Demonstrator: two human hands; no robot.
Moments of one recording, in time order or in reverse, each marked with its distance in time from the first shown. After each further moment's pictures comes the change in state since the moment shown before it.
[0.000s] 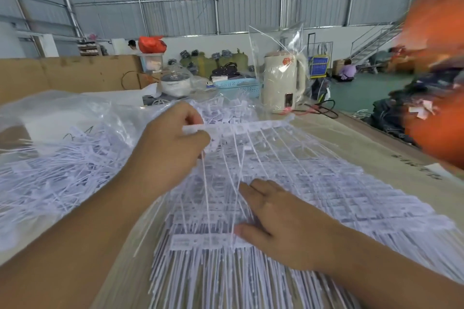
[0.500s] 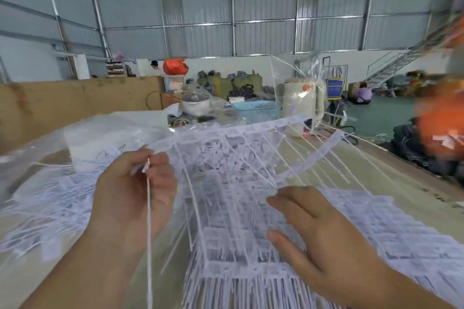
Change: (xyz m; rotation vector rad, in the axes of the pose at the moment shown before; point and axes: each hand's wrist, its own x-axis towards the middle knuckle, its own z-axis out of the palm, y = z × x) left_hand -0.033 -0.018 -0.063 -1.544 0.057 -0.386; right_hand -0.008 -0.020 -0.021 -0.067 0.469 -0.056
